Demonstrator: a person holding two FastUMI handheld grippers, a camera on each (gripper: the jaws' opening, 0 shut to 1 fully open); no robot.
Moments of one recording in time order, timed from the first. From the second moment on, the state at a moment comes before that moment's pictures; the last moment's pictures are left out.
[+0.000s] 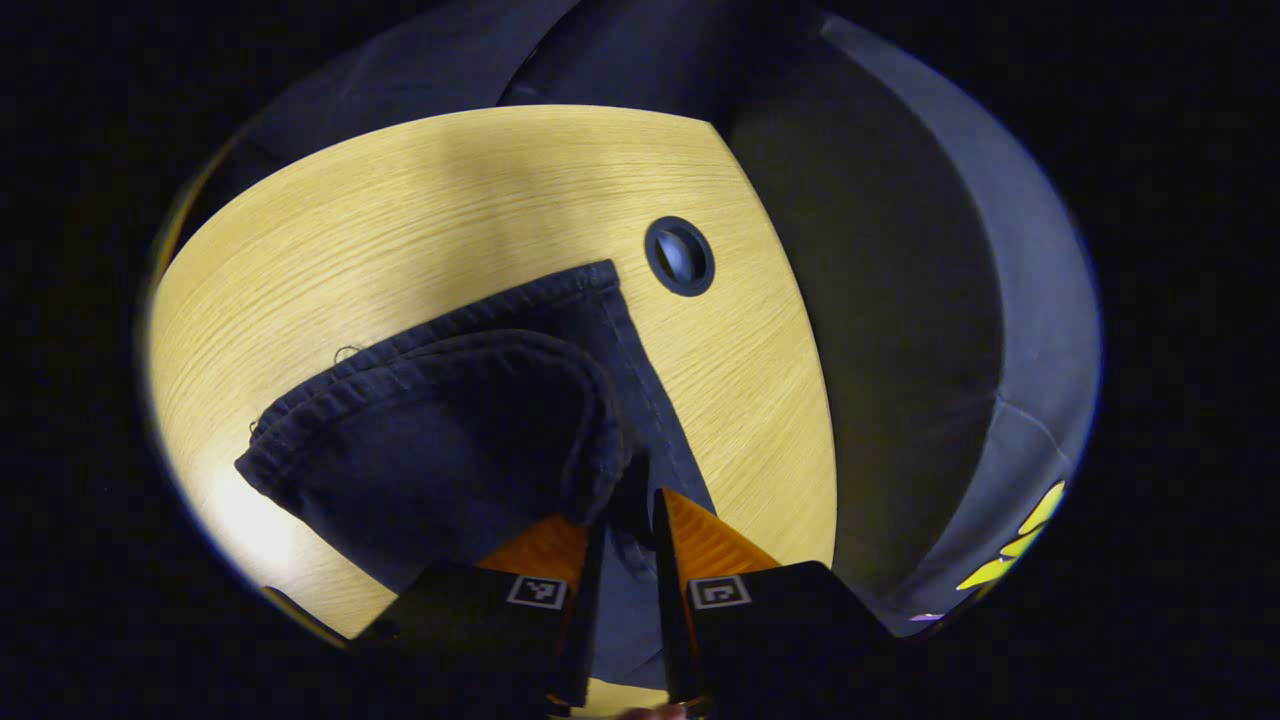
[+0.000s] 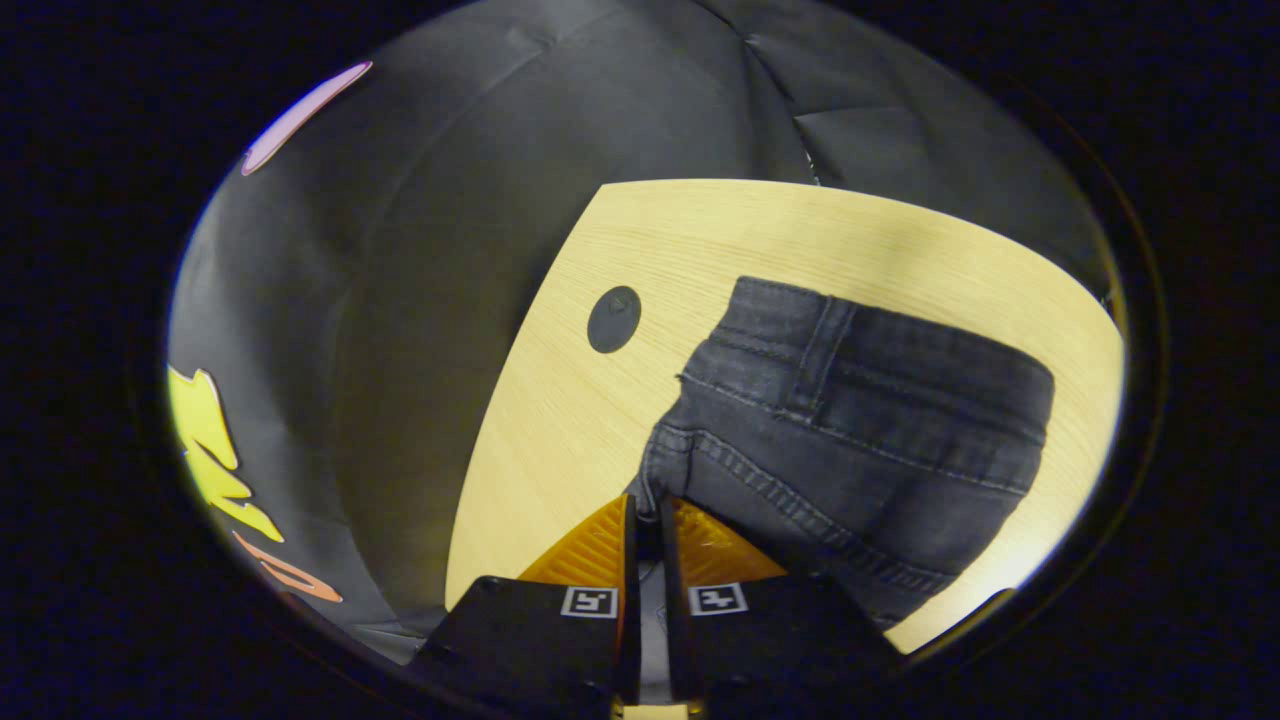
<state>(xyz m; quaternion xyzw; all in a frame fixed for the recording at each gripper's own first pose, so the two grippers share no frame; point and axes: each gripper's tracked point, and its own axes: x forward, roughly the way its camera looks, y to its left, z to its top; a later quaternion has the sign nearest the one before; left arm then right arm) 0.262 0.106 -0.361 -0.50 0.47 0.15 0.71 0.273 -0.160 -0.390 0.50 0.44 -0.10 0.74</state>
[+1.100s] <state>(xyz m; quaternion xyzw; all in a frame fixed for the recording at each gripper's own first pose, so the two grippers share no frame) 0.219 0.033 0.002 -0.07 0.16 0.02 0.98 0.128 -0.164 -0.144 0.09 0.19 0.03 0.98</state>
